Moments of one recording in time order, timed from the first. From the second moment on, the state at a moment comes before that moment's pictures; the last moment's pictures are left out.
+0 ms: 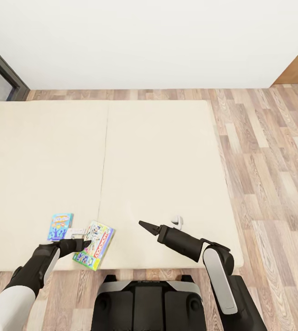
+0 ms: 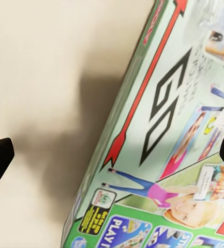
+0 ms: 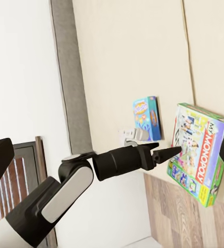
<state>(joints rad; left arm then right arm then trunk) -0.64 0.17 0.14 -0.72 -0.09 0.44 -0.33 -0.34 0.15 0.07 -1.57 -0.64 0.88 0.47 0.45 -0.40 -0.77</state>
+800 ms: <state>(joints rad) -0.64 0.18 0.14 -0.73 -0.07 0.45 -0.34 -0.34 0.15 0.07 -1.57 -0.64 0.88 0.47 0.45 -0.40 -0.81</state>
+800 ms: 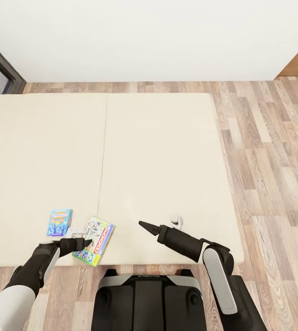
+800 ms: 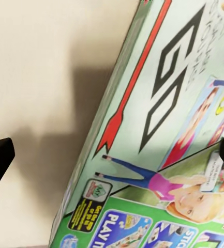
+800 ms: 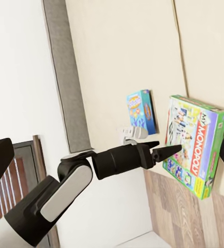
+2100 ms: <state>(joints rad) -0.64 0.26 0.14 -0.78 -0.07 0.45 -0.40 -0.34 0.16 0.07 -1.56 -0.63 0.88 0.47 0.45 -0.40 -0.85</state>
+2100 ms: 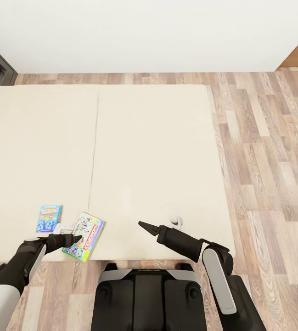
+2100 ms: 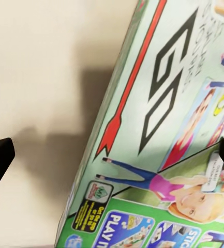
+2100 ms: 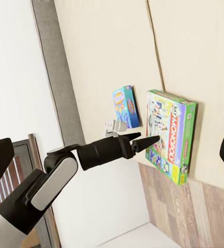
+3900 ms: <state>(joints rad) -0.66 0.23 0.14 -0.85 -0.07 0.48 -0.39 -0.34 0.17 0.08 -1.57 -0.64 0.89 0.46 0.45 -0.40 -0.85</state>
